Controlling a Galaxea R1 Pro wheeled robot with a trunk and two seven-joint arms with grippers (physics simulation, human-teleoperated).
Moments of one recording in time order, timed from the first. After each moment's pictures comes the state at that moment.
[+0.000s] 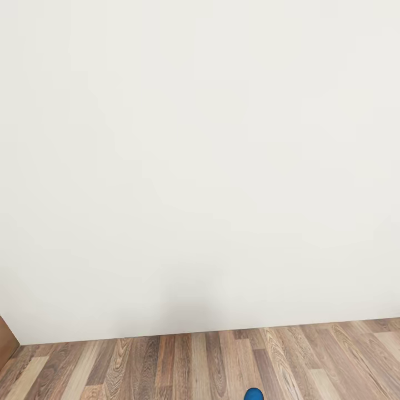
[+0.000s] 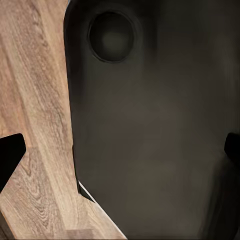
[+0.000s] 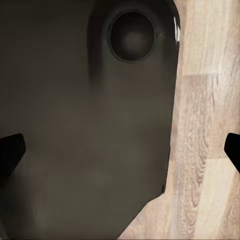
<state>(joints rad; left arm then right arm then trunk) 0.00 0.00 0.00 0.00 0.00 0.00 0.00 0.00 0.00 0.00 0.00 0.00 0.00 0.00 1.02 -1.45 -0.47</state>
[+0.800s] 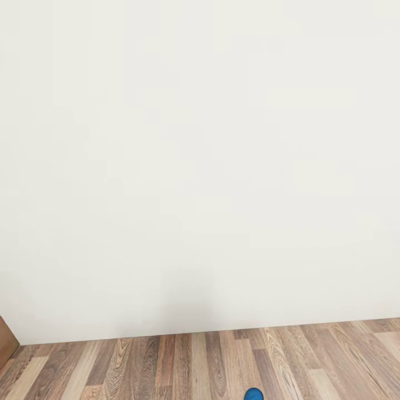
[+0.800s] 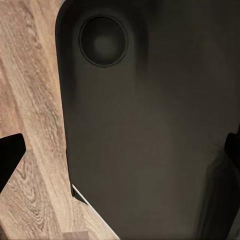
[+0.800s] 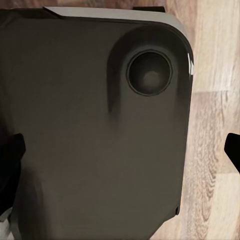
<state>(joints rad) 0.00 0.00 0.00 -0.01 0.00 0.01 -0.02 -0.04 0.02 -0.01 0.01 0.00 0.00 0.01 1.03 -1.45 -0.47</state>
